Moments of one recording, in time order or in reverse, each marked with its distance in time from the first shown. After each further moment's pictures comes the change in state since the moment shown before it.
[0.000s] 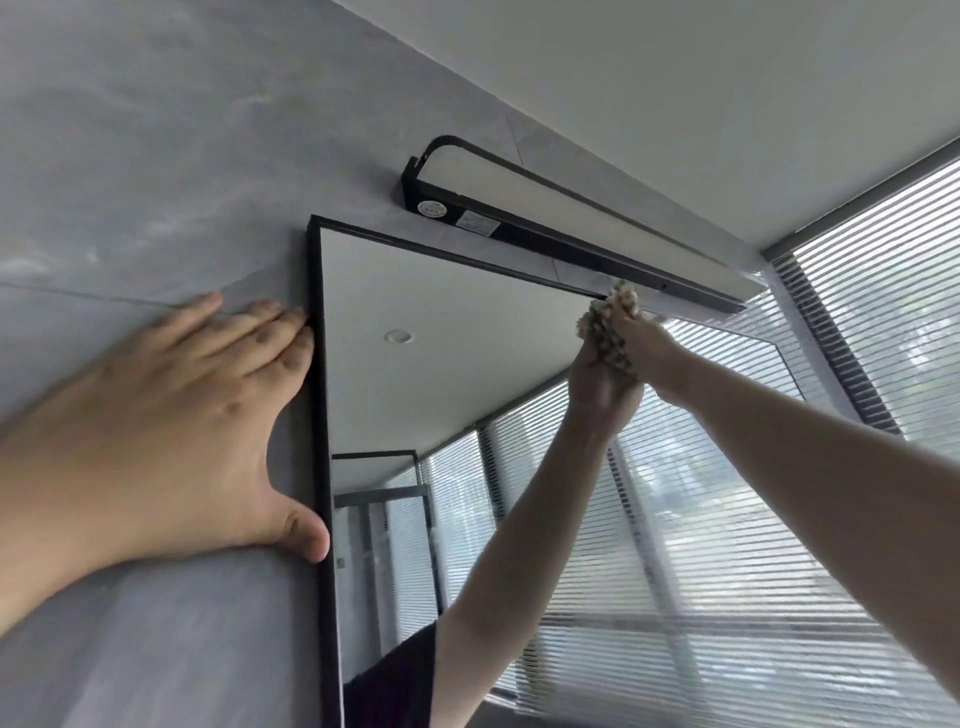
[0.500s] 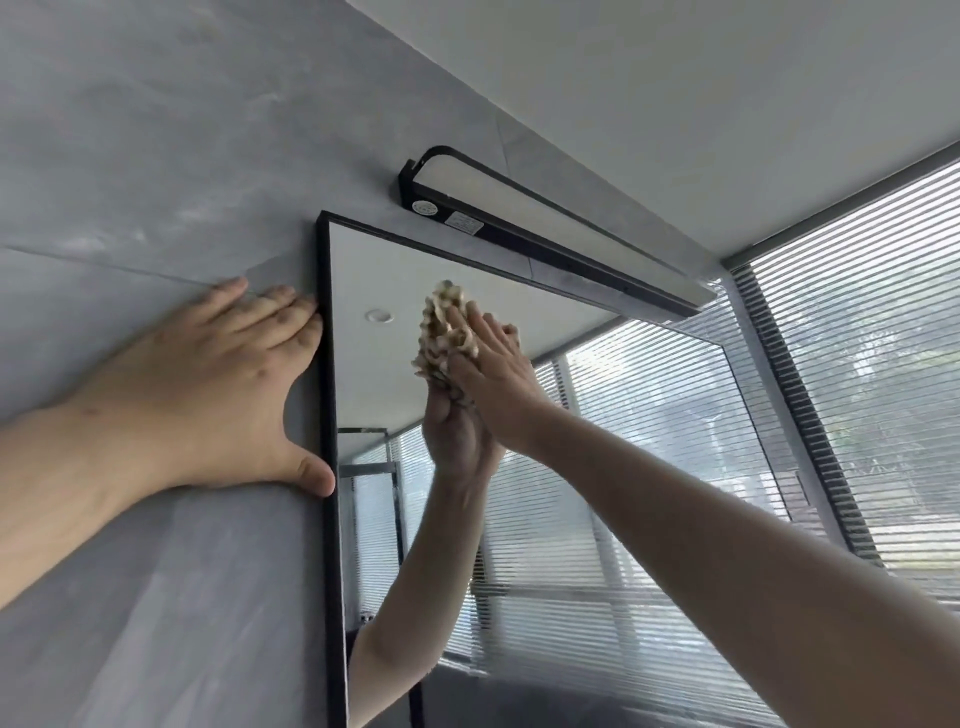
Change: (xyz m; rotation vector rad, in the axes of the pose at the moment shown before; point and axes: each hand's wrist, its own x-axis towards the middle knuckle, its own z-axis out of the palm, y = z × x) left_hand 0.013 0.008 -0.011 0.150 -0.206 -0.018; right_hand -0.150 -0.070 0.096 -0.550 -0.207 -0.455
